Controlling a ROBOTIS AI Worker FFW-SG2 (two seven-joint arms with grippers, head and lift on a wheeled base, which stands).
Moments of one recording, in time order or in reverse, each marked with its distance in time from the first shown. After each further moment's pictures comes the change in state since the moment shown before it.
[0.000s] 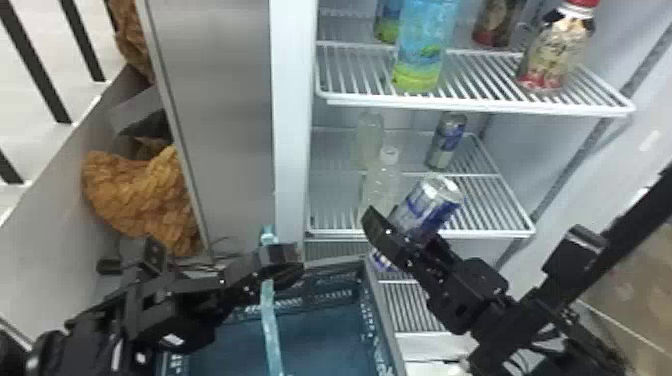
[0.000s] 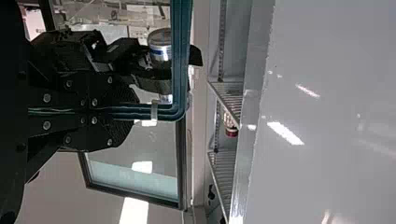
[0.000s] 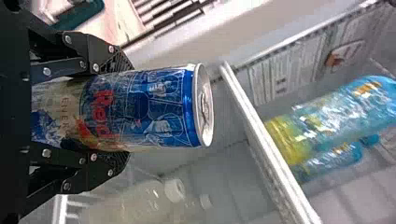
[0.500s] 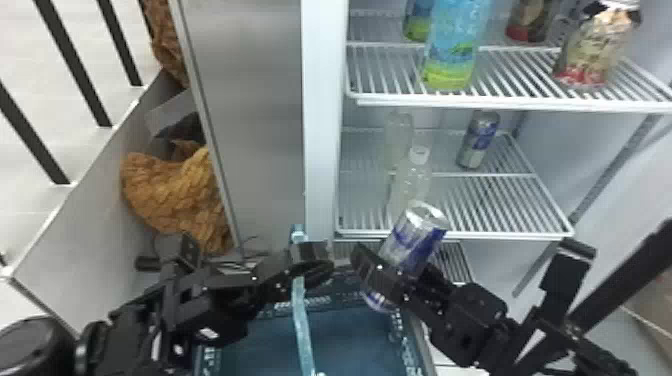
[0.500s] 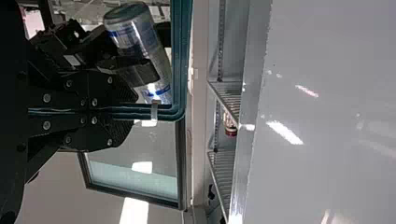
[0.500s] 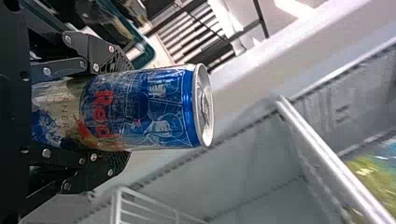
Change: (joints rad) left arm -0.003 0.000 0.001 0.000 -0.002 0.000 0.000; right arm -0.009 -0.013 0.054 0.006 -0.011 0.153 0.077
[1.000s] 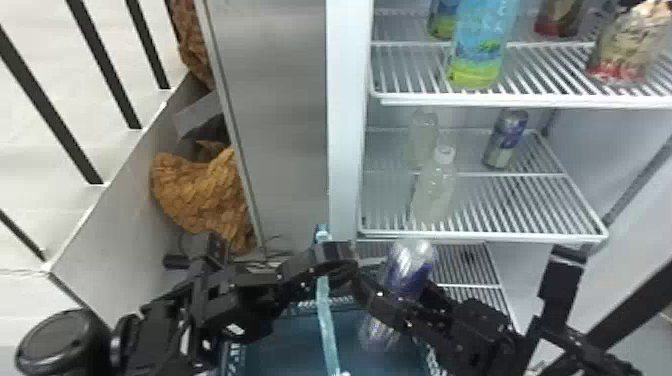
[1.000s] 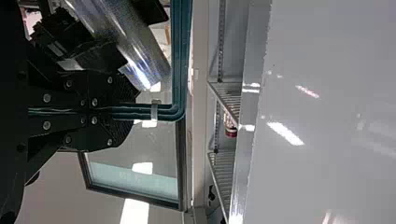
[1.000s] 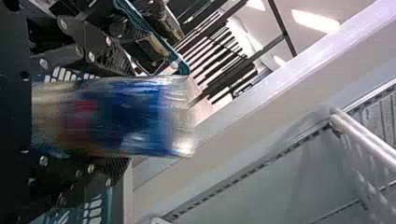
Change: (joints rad) left arm -0.003 0.001 -0.002 0.000 0.000 0.000 0.003; right arm -0.036 -0.010 0.026 0.041 -0.016 0.098 0.058
